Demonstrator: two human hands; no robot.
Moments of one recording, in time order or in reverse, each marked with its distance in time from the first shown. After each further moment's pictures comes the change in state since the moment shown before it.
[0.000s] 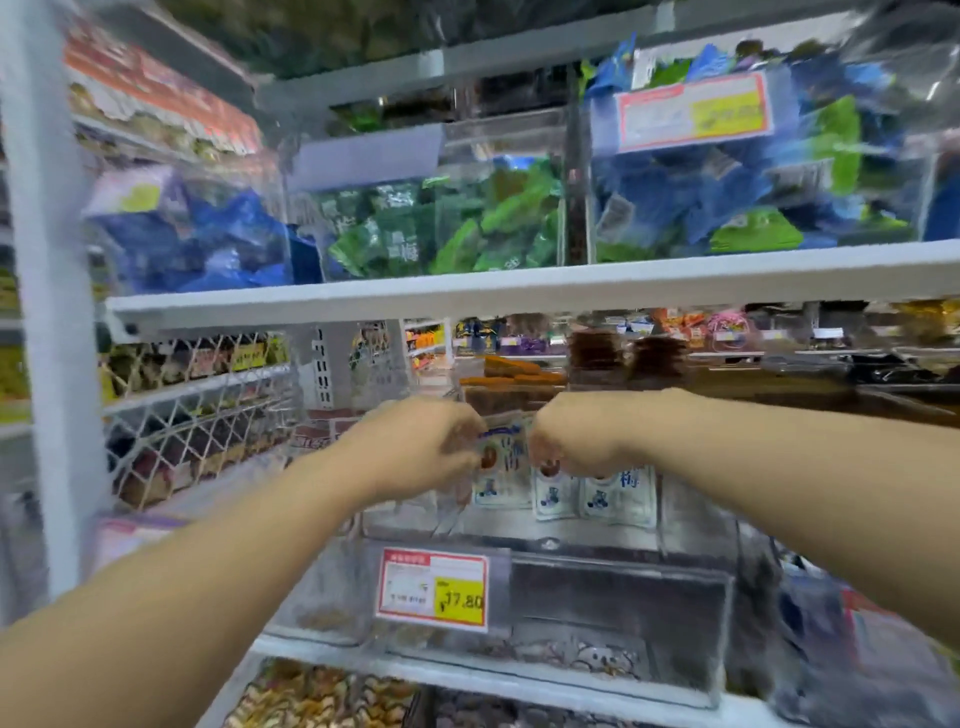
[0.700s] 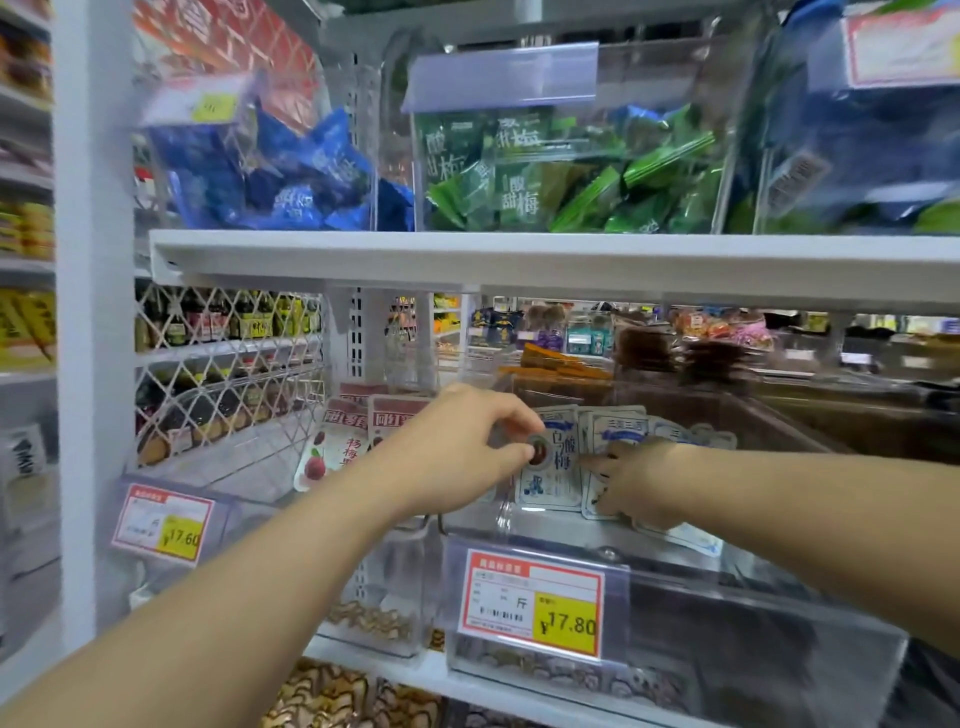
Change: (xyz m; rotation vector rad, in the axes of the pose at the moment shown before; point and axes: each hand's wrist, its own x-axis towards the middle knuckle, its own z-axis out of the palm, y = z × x) left_hand -0.023 -0.025 0.017 -0.487 0.094 -0.029; right_hand 0.068 -0.003 0.063 -0.435 -0.410 0.183
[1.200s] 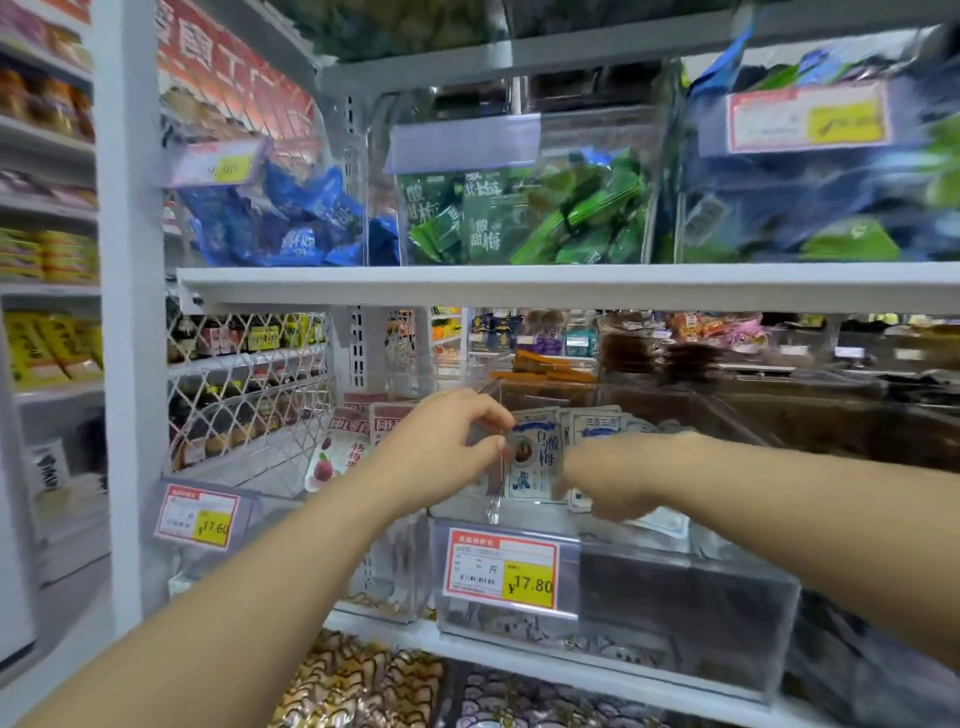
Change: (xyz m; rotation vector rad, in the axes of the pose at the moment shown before) left_hand -0.011 0.014 -0.002 0.075 0.108 0.000; right_hand -0.076 -0.009 -0.028 0.275 0.227 -0.176
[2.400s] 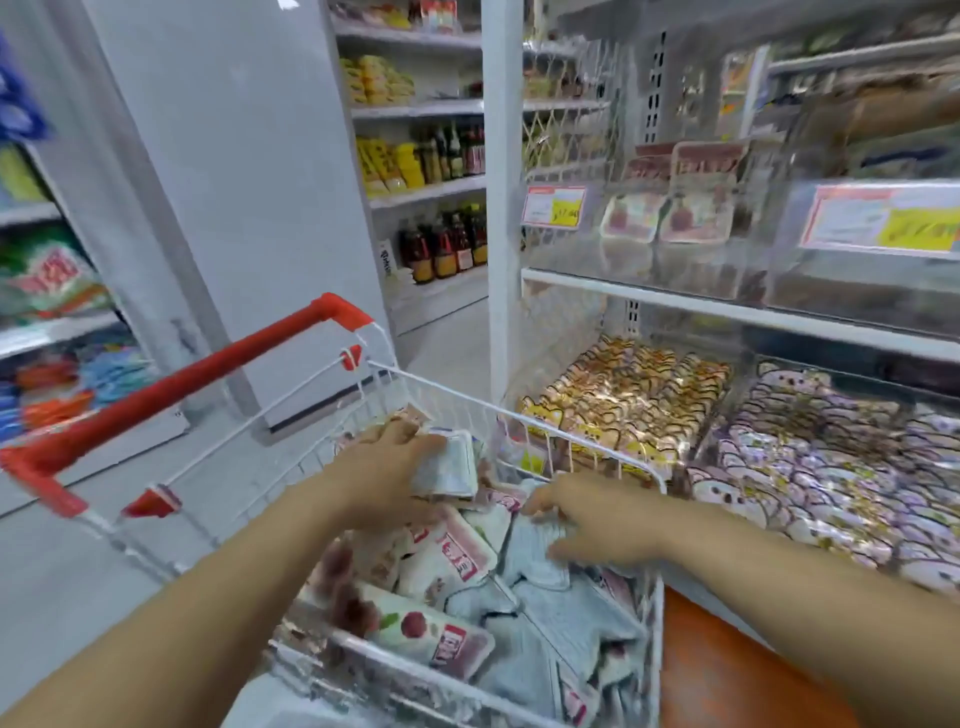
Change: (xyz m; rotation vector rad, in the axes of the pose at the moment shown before) left_hand -0.399 -0.119 -0.015 0.433 -0.514 -0.793; right_hand -0.004 -0.345 0.118 0.580 0.049 -0.690
